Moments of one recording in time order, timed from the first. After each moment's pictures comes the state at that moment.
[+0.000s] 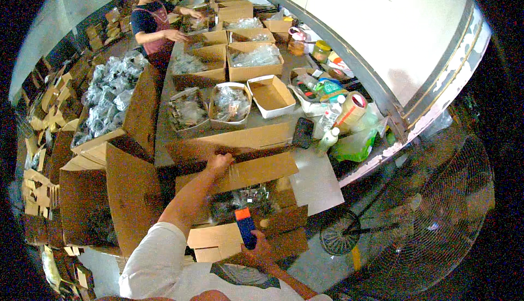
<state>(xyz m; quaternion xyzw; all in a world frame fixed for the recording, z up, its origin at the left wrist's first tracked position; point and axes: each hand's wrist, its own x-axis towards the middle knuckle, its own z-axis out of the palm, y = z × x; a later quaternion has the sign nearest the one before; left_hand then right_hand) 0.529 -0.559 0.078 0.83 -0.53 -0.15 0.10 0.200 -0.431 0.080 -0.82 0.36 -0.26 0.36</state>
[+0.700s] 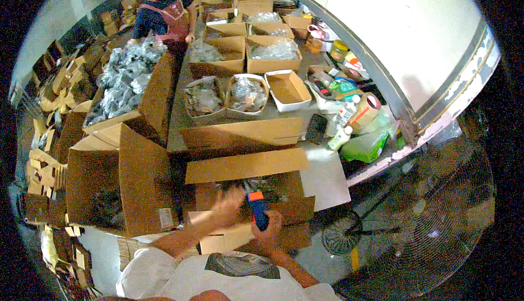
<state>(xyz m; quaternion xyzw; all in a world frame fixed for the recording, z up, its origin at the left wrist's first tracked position) 0.395 -0.398 0.081 0.76 -0.64 0.05 -0.08 0.220 -0.456 0.085 -0.81 0.35 -0.39 0.28</state>
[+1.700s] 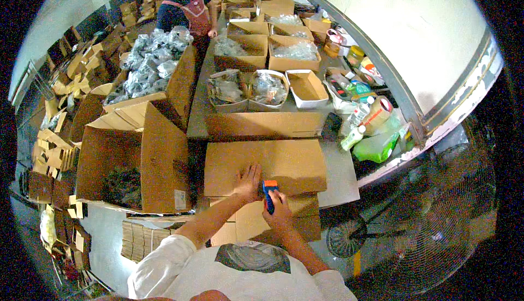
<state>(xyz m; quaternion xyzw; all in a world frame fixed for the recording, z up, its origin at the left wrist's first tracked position) 0.405 -0.414 0.079 0.84 -0.54 -0.08 0.08 0.233 -0.452 0.126 -0.87 0.27 -0.24 0.33</state>
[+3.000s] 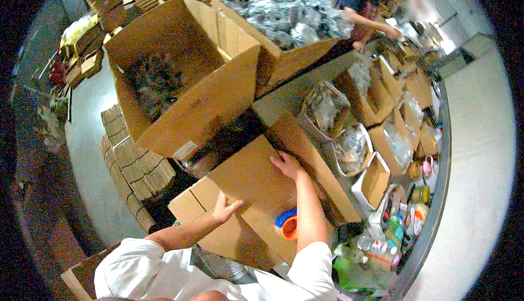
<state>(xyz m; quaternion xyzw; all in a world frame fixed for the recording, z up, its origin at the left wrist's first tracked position) 0.361 -0.385 -0.012 0.72 0.07 -0.06 0.68 0.551 -0.607 0.064 -0.89 0.01 0.28 0.36</state>
